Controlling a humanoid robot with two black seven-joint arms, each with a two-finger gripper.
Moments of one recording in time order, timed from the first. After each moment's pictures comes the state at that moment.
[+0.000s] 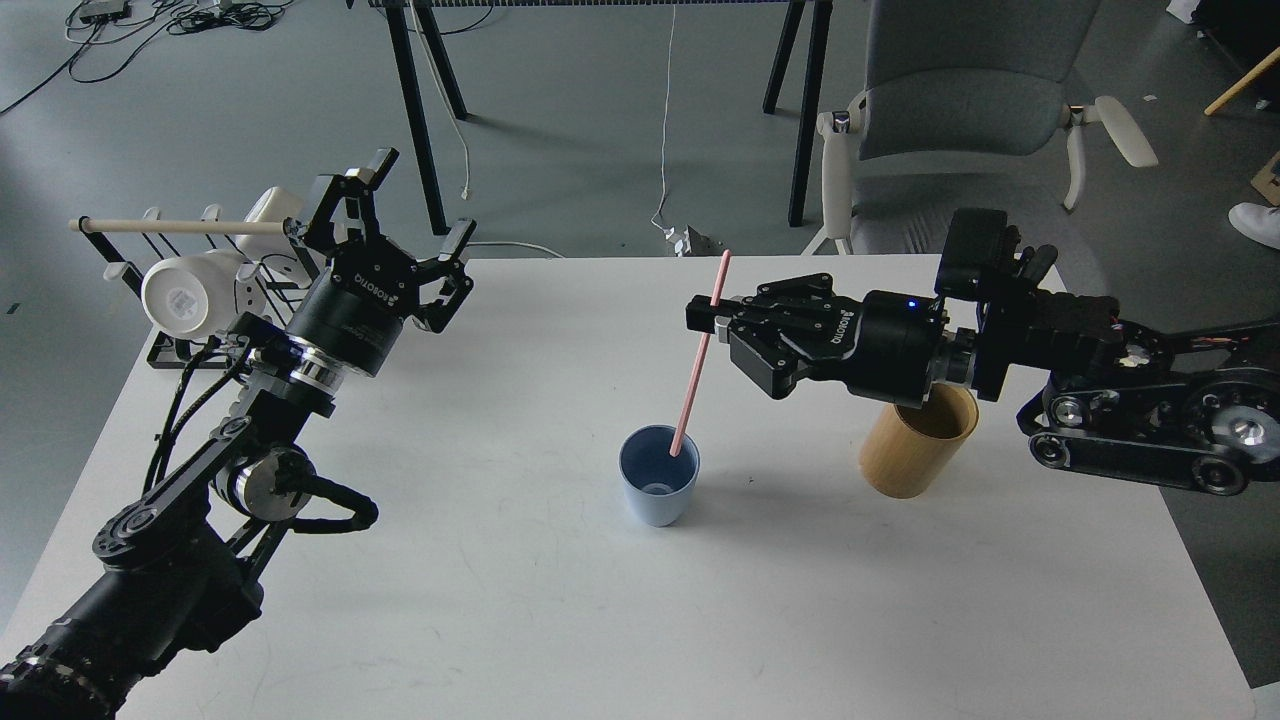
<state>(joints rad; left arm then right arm) -0.43 0.22 -1.04 -0.97 0.56 -0.49 -0.49 1.37 -0.58 -0.46 1.39 -1.28 -0.49 0.49</state>
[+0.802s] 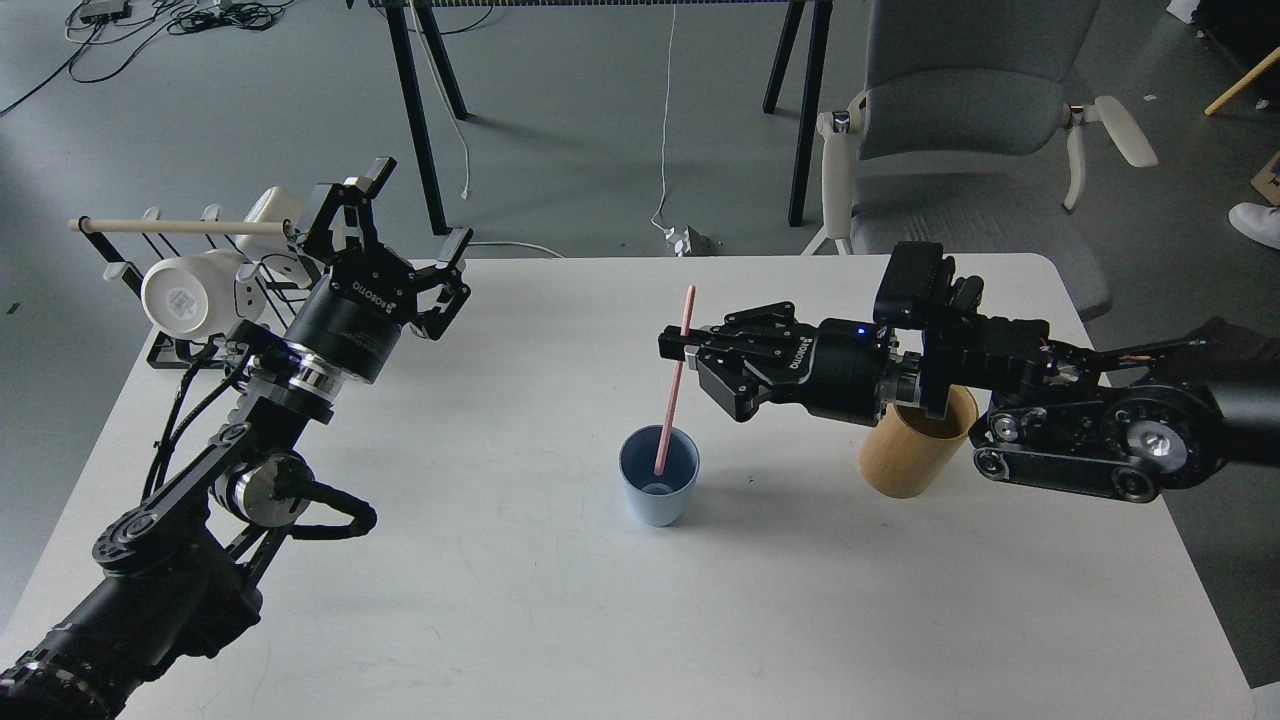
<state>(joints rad) -0.42 0.22 -1.04 -0.96 0.56 -0.49 -0.49 1.30 -0.46 -0.46 1.27 -1.28 -0.49 0.49</state>
